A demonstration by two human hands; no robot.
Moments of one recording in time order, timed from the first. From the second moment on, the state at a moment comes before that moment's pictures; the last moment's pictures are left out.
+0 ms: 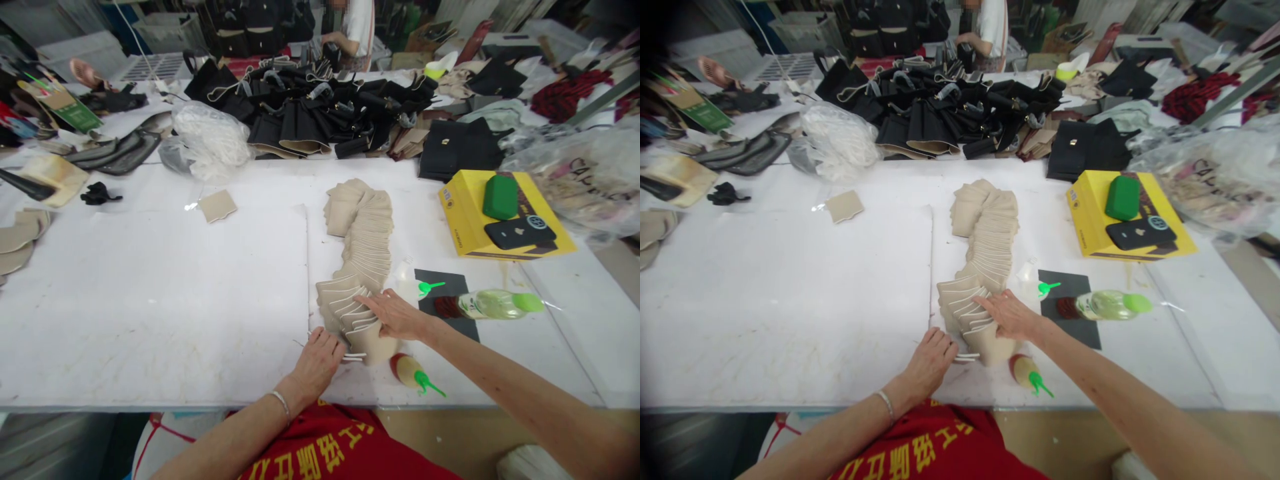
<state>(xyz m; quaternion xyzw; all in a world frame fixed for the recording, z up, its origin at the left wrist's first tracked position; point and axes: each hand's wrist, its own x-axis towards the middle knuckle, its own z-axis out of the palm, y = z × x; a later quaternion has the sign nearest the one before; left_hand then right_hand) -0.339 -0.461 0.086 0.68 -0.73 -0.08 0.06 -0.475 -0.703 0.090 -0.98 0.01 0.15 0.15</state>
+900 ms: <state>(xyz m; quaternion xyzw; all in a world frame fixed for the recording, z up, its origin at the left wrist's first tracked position) -0.339 -0.465 0.092 0.69 -0.71 -0.11 0.06 -0.446 -0.699 0.107 -0.99 -0.05 0.12 0.09</state>
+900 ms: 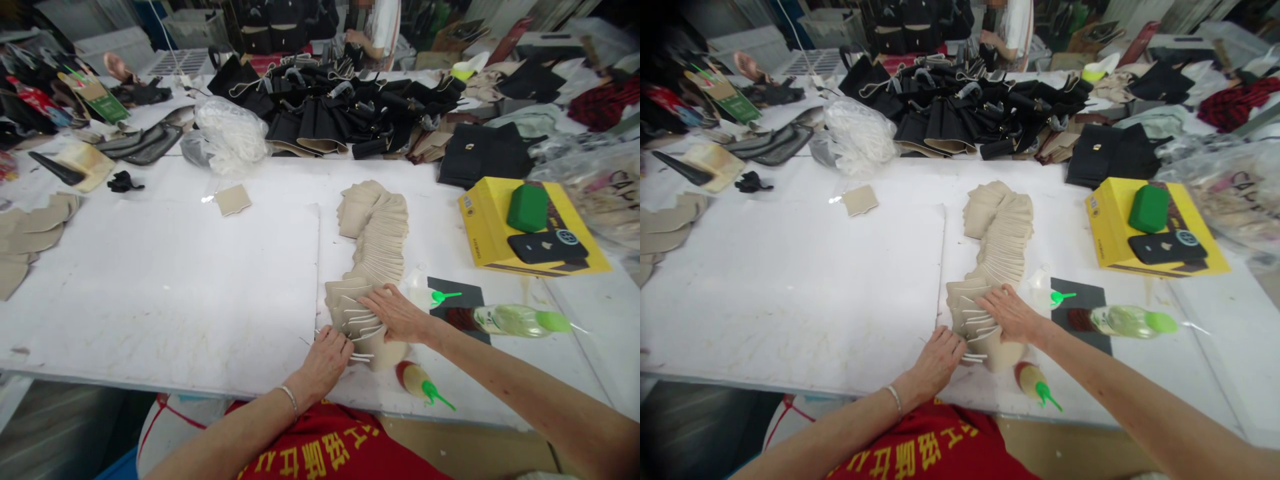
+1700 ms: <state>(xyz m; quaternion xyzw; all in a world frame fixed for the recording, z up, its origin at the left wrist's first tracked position) -0.279 -0.378 0.153 0.82 -0.40 -0.33 0.24 -0.407 -0.688 0.152 -0.89 -0.01 0.23 0.40</state>
